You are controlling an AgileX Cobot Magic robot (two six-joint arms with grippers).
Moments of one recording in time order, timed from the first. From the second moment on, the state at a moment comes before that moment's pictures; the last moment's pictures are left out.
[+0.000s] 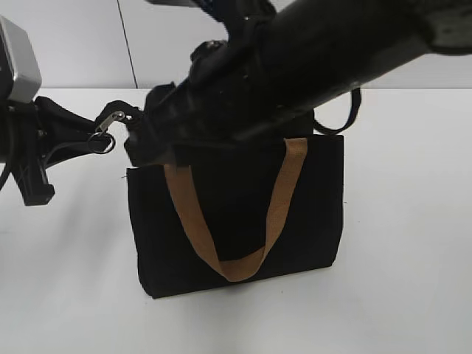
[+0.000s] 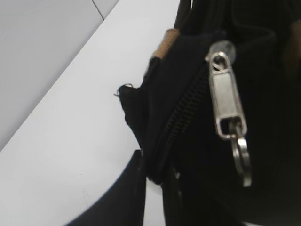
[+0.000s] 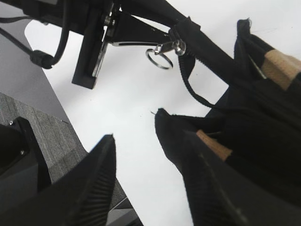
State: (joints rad) left arm -0.14 1.38 -0.66 -1.50 0.57 2.44; right arm 0.74 1.53 -1.16 0.69 0.56 -0.50
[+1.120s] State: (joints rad) left arm -0.14 1.37 -0.66 -1.50 0.57 2.44; right arm 0.80 1.81 -1.33 0.82 0.42 -0.37
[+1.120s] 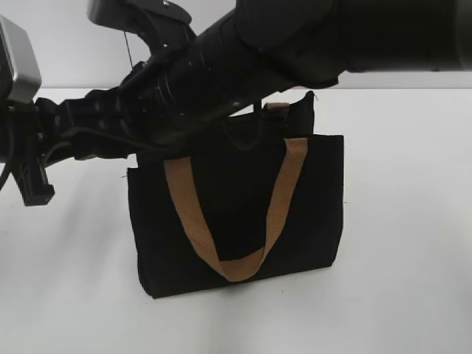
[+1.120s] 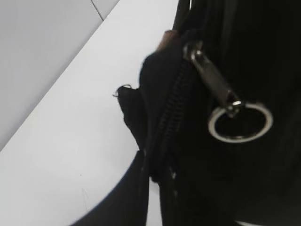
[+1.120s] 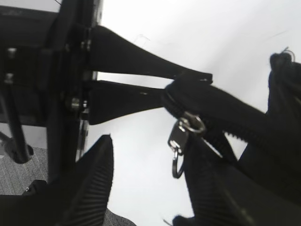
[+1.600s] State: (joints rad) left arm -0.14 1.37 -0.66 -1.50 0.58 2.44; right arm 0.80 1.83 -1.33 0.82 0.34 -0.36
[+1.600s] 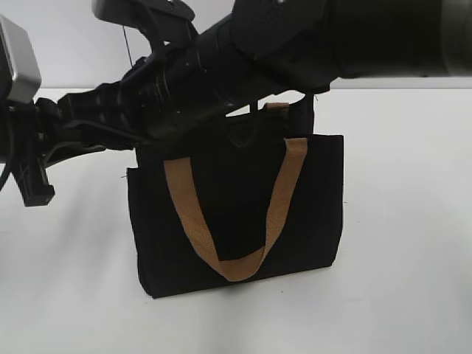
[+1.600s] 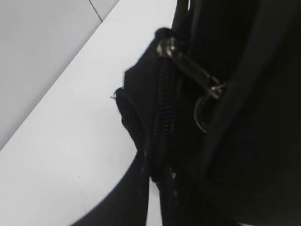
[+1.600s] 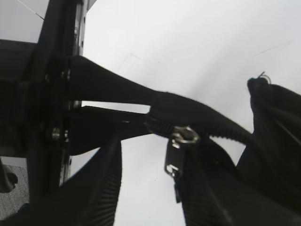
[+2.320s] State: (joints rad) left arm -0.14 1.37 -0.66 -1.39 0.51 2.33; right arm 0.78 1.84 -1.33 0.74 0.45 -0.36
